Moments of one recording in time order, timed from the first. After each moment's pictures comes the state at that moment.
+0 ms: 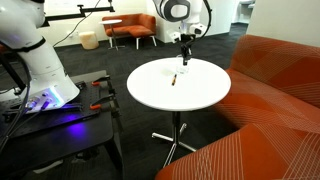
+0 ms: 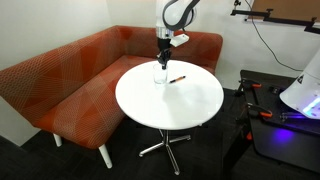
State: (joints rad) arm -0.07 0.60 -0.01 -1.85 0.12 2.44 0.05
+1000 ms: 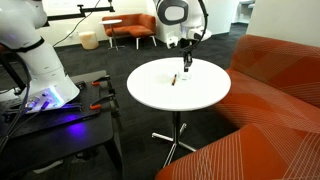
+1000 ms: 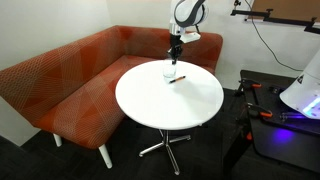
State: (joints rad) arm -0.15 0.51 -0.06 -1.99 0.19 2.51 0.05
